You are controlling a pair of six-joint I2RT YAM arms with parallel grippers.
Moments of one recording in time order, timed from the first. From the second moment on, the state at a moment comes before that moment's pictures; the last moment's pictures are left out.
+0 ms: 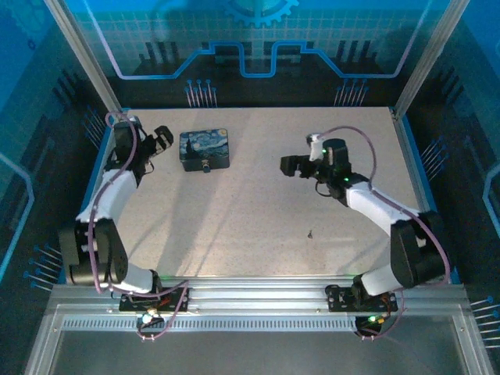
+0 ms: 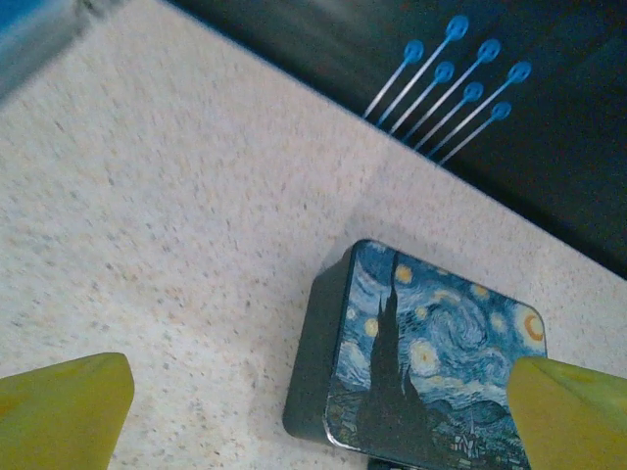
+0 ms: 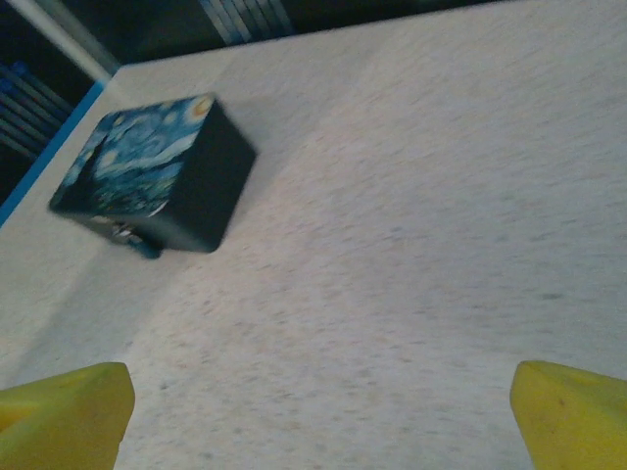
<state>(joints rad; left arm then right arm) 0.16 1.50 1.07 -0.15 0.09 -0.50 0.32 1.49 0.89 0.06 -0.28 0.33</state>
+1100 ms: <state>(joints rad) 0.07 2.13 1.57 -0.30 0.42 -0.54 0.41 1.67 1.01 -0.01 -0.39 0.39</state>
